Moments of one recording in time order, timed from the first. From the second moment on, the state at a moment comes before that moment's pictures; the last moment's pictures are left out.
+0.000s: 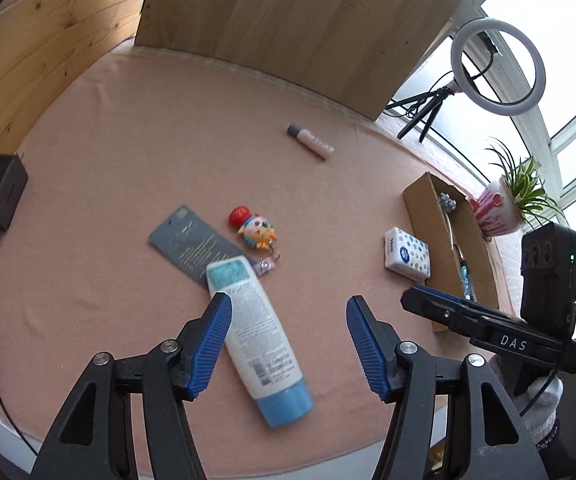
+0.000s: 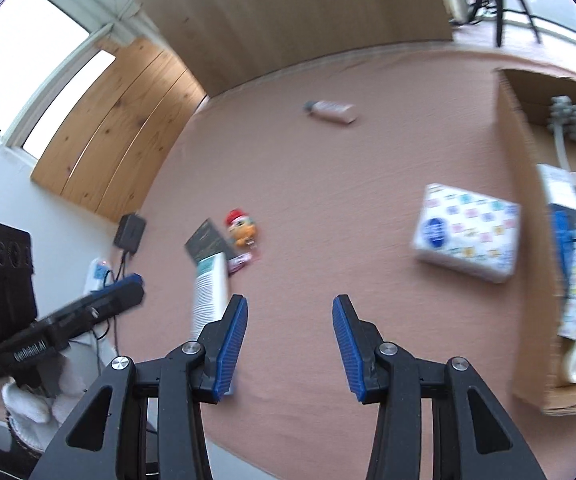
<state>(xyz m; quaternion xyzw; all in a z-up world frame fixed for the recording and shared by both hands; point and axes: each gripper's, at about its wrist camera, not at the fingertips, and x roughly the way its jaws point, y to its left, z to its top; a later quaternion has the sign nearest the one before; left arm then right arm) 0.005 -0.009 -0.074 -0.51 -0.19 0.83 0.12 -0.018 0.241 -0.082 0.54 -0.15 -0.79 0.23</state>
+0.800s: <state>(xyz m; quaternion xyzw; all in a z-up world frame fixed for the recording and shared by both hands) 0.024 -0.011 -0.133 -0.57 -0.21 0.78 0.18 -0.033 0.151 -0.143 0.64 -0.14 -0.69 0.29</state>
